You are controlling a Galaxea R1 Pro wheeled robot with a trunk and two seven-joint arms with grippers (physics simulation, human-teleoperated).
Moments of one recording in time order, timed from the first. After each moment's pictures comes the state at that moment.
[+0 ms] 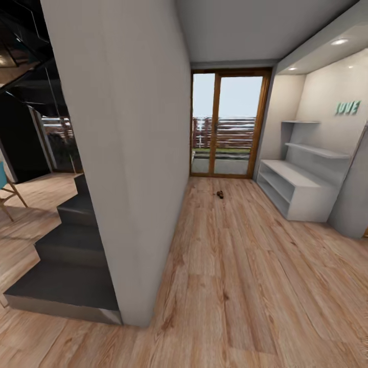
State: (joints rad) left arm -0.09 -0.01 0.01 -0.18 0.01 -0.06 -0.02; right arm 0.00 0.00 -0.01 0.00 0.00 -0.05 0.02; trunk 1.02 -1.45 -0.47
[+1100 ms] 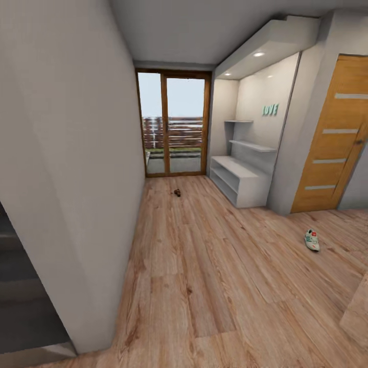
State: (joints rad) left arm -0.09 -0.01 0.01 -0.18 0.01 -0.06 -0.02; right arm 0.00 0.00 -0.01 0.00 0.00 -0.05 0.02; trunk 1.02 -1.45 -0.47
